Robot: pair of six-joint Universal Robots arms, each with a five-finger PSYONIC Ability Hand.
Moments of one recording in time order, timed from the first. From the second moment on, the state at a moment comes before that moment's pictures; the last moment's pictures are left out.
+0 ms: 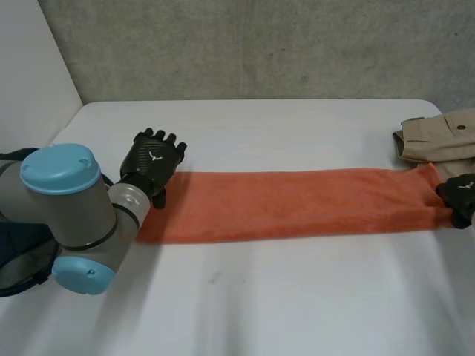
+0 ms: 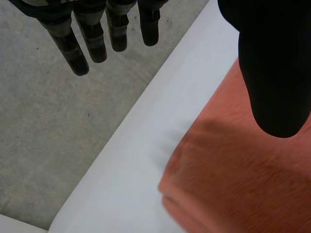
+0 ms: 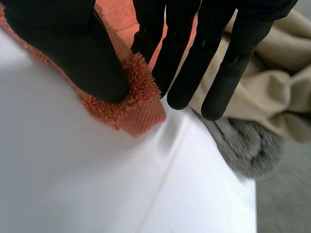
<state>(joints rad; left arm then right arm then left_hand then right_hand) 4.27 -2.08 -1.54 3.48 -1.57 3.76 1.41 -0.95 1.55 -0.20 1.34 2.34 0.19 0.21 0.21 0.20 0.05 1.12 1.18 1.19 1.19 0.97</state>
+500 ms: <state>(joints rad) 4.29 -1.95 -1.62 3.48 -1.57 3.76 1.61 -1.15 1.52 -0.23 1.45 2.19 0.19 0.21 0.21 0.20 0.05 1.12 1.18 1.20 1.20 0.99</state>
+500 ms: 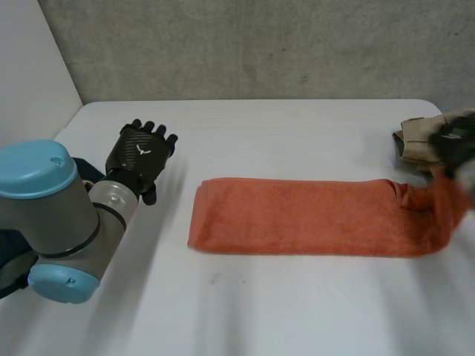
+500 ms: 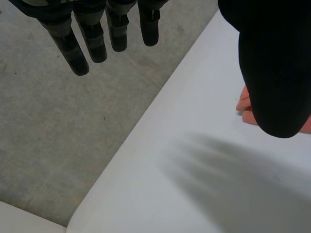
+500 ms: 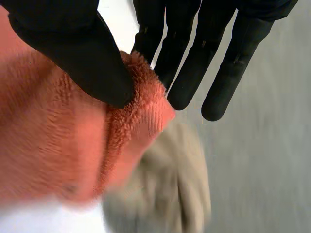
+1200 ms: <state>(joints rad) 4.24 -1.91 -1.60 3.48 -1.57 3.71 2.08 -1.12 1.60 -0.36 1.28 2.60 0.19 0.21 0.21 0.20 0.05 0.23 0.22 0.22 0.21 0.05</state>
